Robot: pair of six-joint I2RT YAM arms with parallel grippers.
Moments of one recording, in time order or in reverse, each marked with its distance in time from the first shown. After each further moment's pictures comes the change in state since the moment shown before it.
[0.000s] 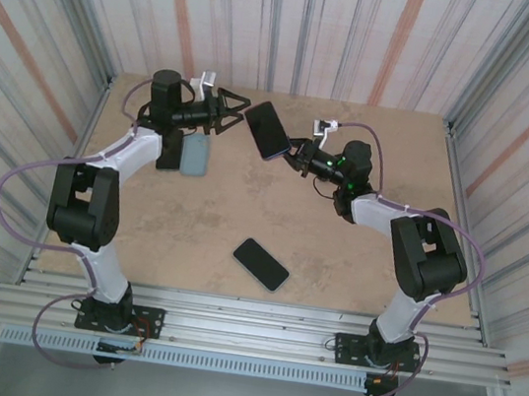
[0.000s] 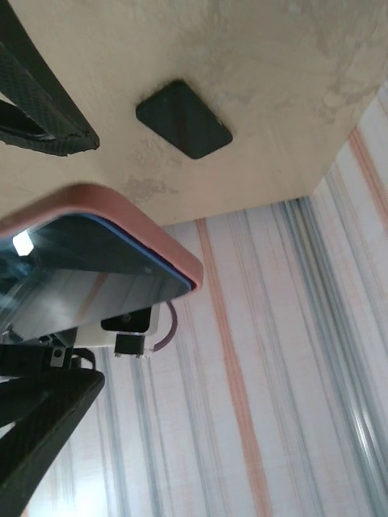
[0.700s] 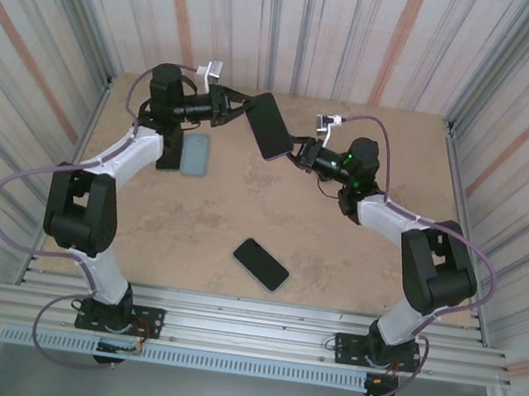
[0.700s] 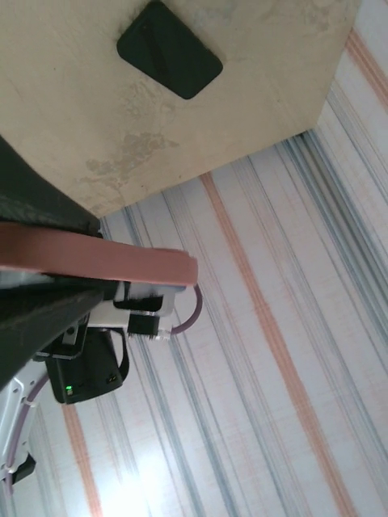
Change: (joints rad) left arm -0.037 -0.028 0.034 0.129 0.080 -0.024; right arm -0.001 -0.092 0.000 -0.054 -0.059 -0.175
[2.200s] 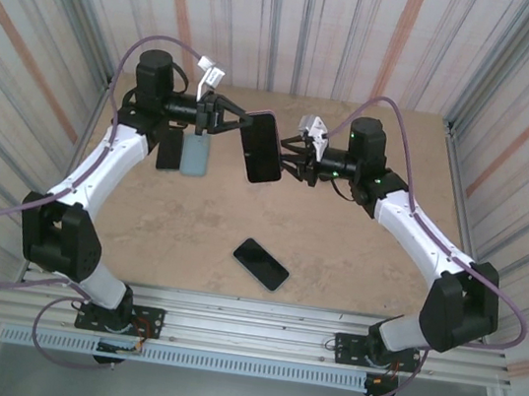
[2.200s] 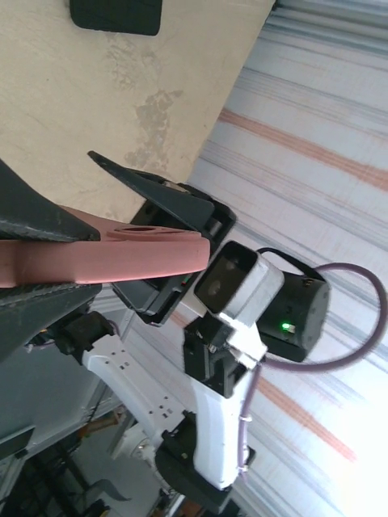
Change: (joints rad) left arm -0.022 -0.192 0.080 -0.347 0.334 0.681; right arm 0.034 -0.224 0.191 -0.844 0.011 -1.384
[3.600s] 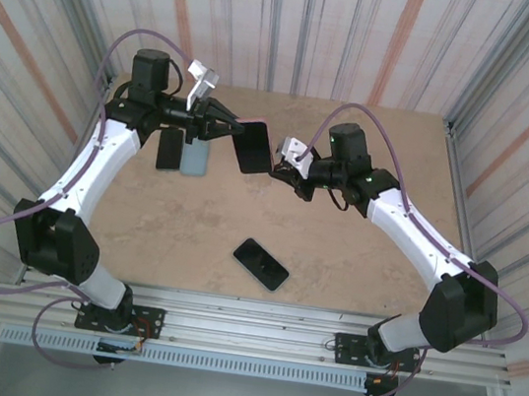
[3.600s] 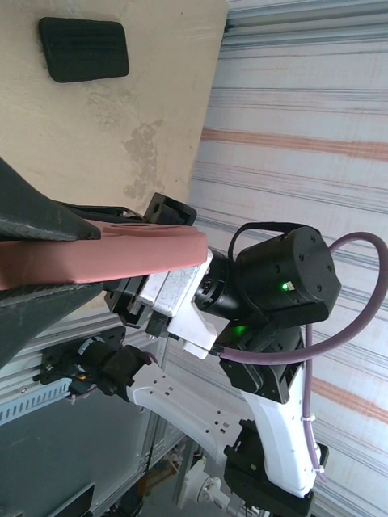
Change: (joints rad) left arm 0.023 -0.020 0.093 -0.435 0.069 0.599; right arm 0.092 0.001 0.069 -0.354 0.195 -0.404
